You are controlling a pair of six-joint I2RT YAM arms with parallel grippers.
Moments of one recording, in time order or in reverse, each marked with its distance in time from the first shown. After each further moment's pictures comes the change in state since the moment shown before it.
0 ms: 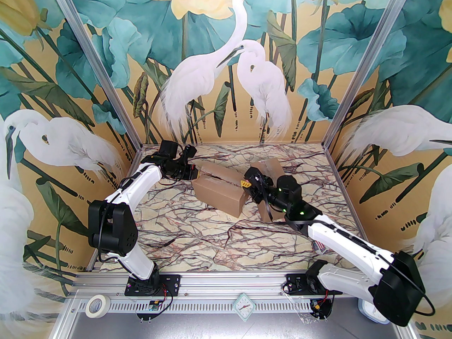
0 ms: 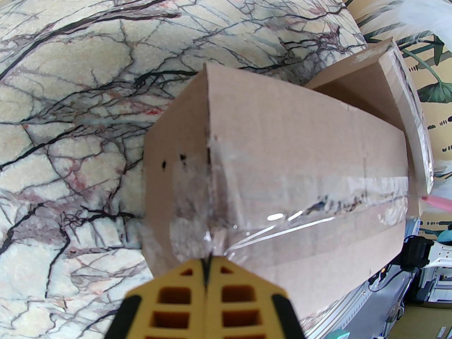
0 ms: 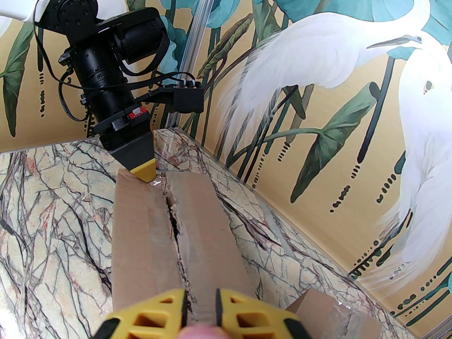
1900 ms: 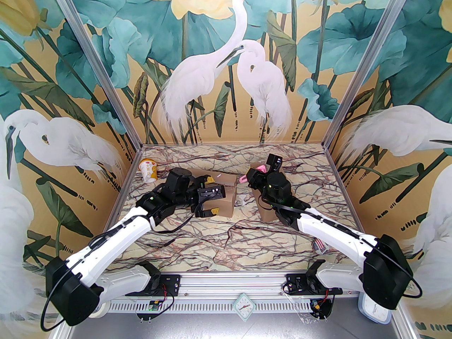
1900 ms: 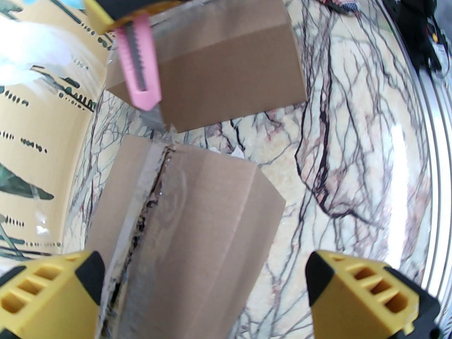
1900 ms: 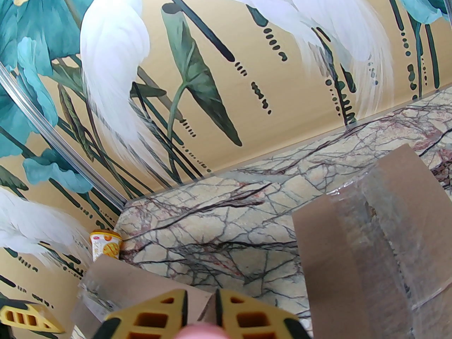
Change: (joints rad) left arm -0.411 -0.511 -0.413 0.234 -0.140 0.889; right arm 0.037 0.164 0.063 0.105 0.436 1.016
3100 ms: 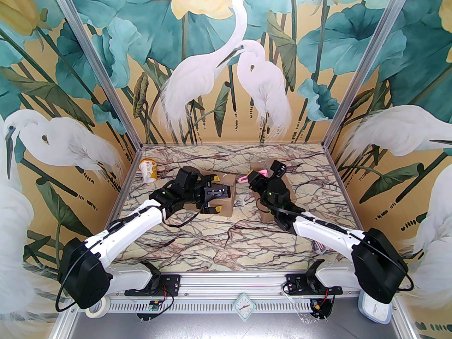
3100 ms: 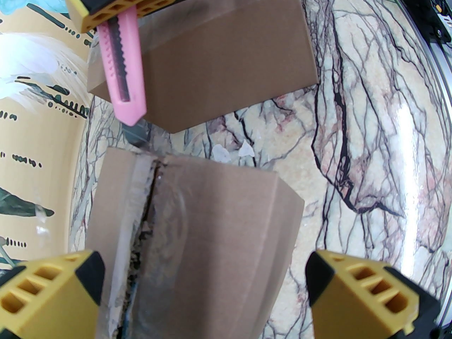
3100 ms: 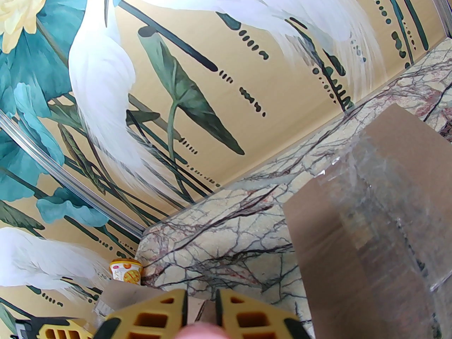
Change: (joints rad) left arm 0.000 0.107 -0.013 0.105 -0.002 0.055; right arm 0.000 0.047 -0.136 0.258 0.044 0.139
